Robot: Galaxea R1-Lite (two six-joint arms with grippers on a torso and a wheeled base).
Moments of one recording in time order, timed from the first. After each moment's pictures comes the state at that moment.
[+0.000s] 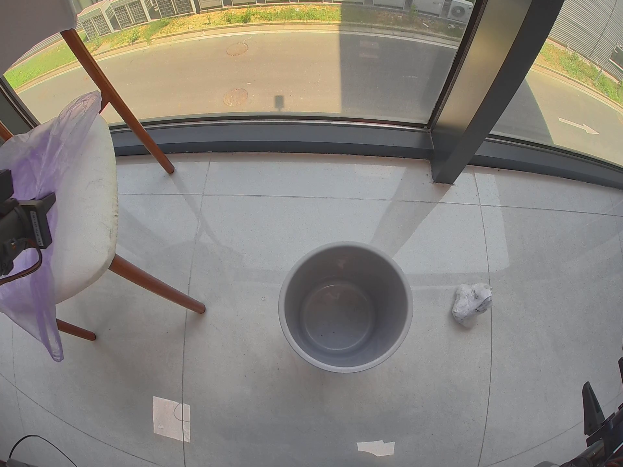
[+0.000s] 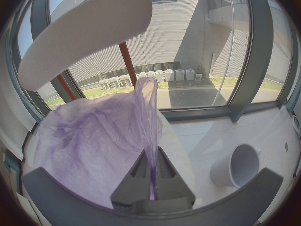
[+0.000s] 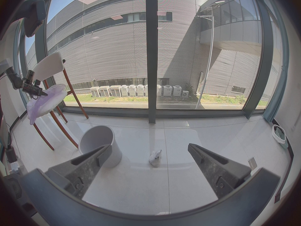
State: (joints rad) left arm 0.14 1.21 -0.72 -0.40 -0.04 0.10; right arm 0.00 0.02 -0.02 0.00 -0.01 0.01
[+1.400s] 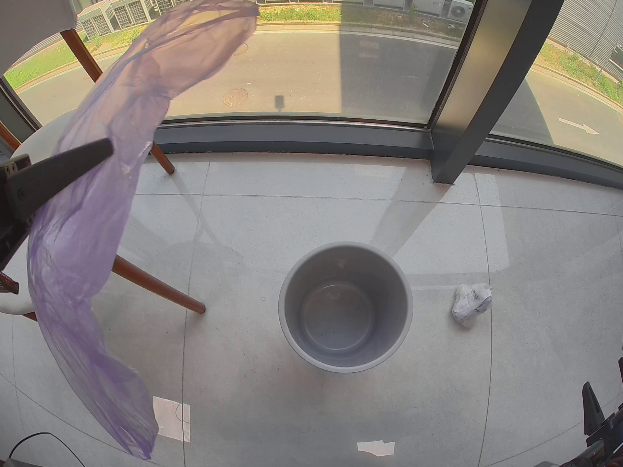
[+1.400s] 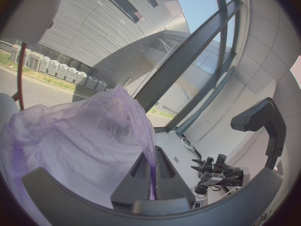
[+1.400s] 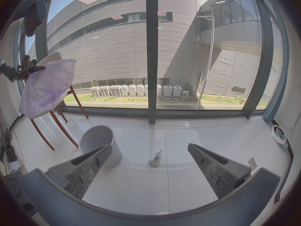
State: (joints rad) left arm -0.28 1.06 -0.80 -0.44 -0.75 -0.30; right arm 0.00 0.02 -0.02 0.00 -0.01 0.01
